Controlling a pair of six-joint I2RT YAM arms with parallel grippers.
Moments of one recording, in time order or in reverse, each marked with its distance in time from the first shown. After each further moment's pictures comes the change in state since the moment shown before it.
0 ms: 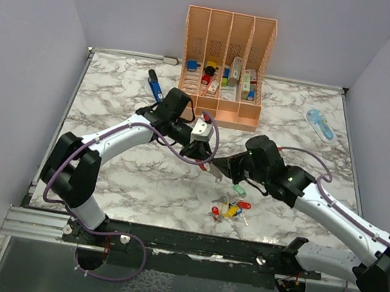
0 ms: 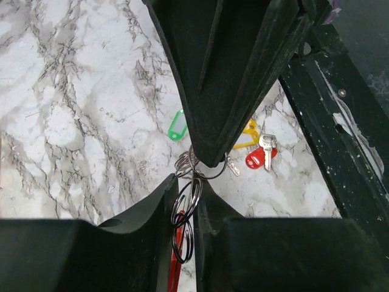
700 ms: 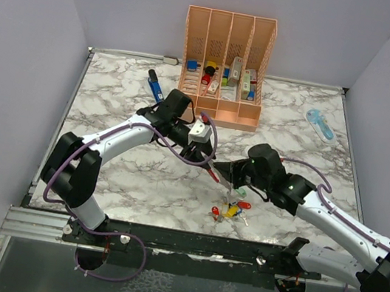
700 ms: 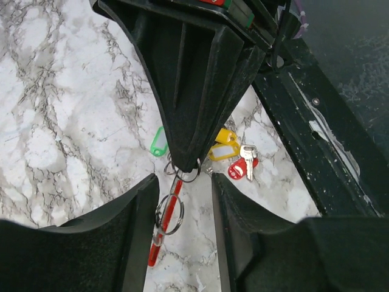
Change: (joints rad) left arm -0.010 0.001 0.000 -0.032 0.090 0.029; right arm 0.000 -0.068 -0.127 0.073 0.003 0.140
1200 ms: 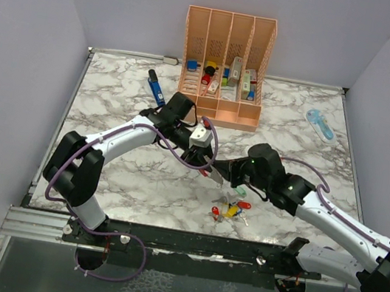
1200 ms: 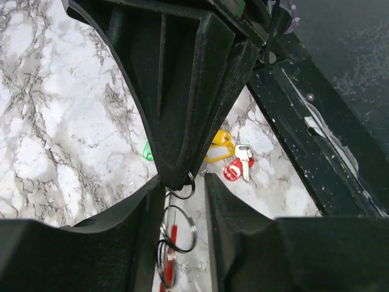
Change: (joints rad) left arm -0.028 0.018 0.004 -0.036 0.012 0.059; right arm 0.001 0.001 -0.003 0.053 -0.003 0.014
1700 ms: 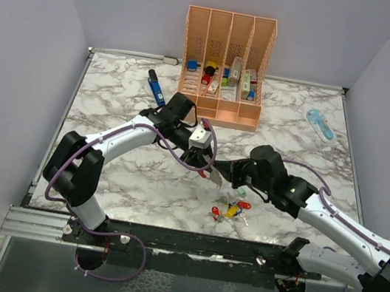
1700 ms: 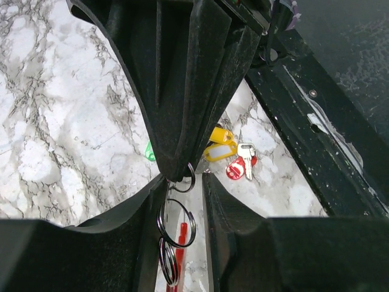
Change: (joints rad) left arm 0.000 0.000 0.002 -0.009 -0.003 0.037; right arm 0.000 -0.021 -0.010 0.001 -0.005 0.027
